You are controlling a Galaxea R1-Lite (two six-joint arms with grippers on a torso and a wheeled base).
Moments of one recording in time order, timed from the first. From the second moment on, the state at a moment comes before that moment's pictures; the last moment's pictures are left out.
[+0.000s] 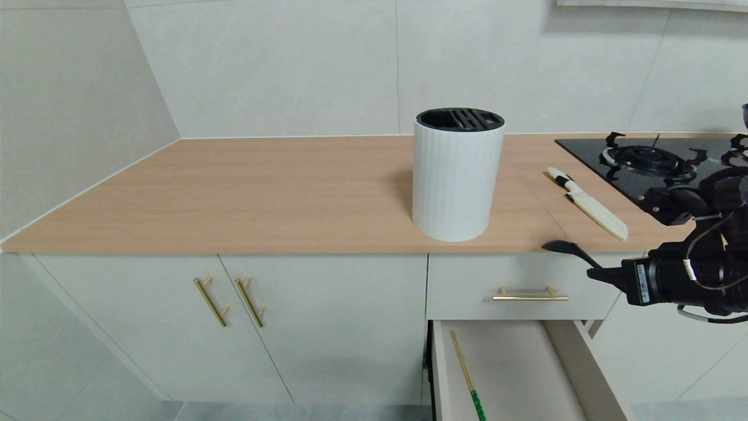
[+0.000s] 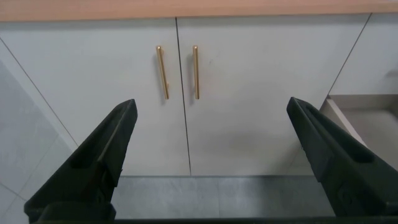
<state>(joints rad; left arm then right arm) 0.00 0.00 0.00 0.00 -0.01 0.01 0.17 1.48 -0.79 -0.10 0.16 0.02</state>
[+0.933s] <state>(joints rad) 0.00 0.00 0.00 0.00 -0.01 0.01 0.19 1.52 -0.77 -0.10 0.16 -0.01</state>
